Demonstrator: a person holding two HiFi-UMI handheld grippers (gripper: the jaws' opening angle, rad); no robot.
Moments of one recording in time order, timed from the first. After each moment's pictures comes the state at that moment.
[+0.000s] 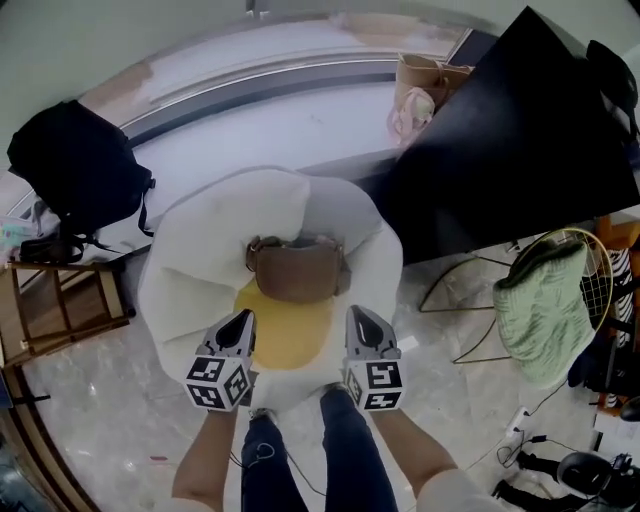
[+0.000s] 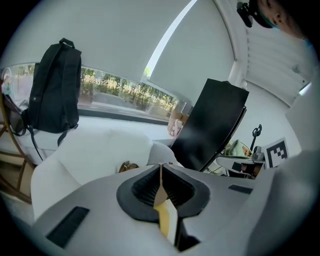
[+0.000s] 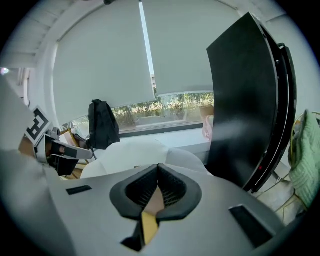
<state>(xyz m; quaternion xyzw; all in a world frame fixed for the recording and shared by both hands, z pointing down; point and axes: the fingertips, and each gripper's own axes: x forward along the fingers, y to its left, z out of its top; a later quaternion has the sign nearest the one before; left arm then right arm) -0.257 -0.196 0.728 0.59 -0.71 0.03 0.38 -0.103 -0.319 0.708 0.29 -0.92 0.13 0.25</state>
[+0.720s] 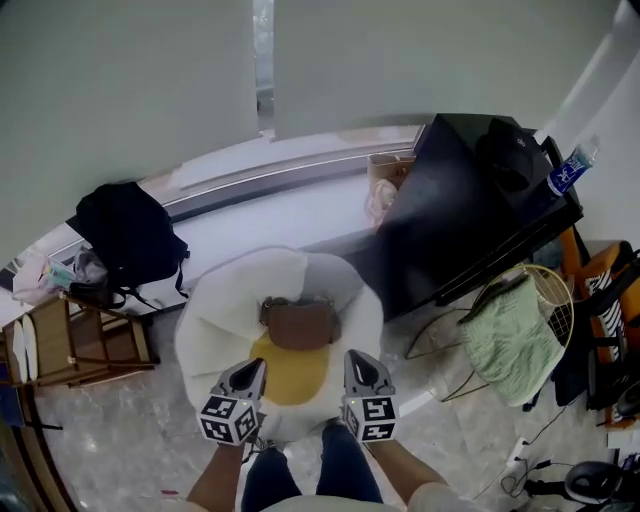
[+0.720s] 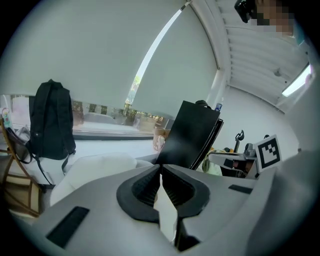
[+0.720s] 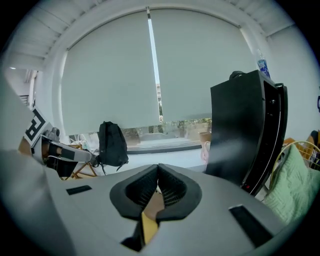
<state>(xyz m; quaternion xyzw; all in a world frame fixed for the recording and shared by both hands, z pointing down) -0.208 -0.165 0.537 0.64 -0.70 0.03 0.33 -0.068 -0.285 0.523 0.29 -0.93 0.11 0.21</state>
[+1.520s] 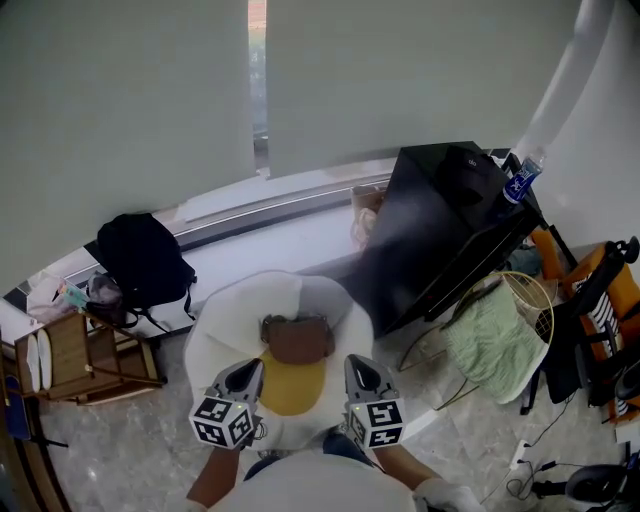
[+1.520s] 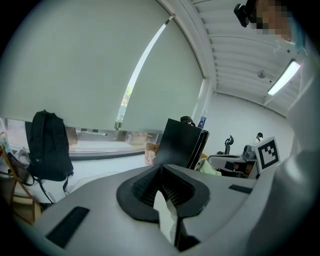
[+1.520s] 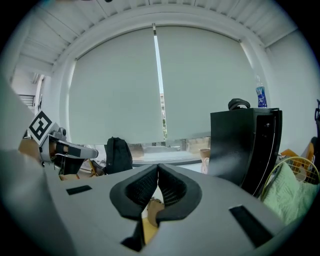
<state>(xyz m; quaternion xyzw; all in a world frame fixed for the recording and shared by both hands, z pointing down) -0.179 -0.136 0.405 0.67 -0.69 0.02 0.25 -0.031 -0.243 0.396 0.28 -0.94 0.09 0.15</state>
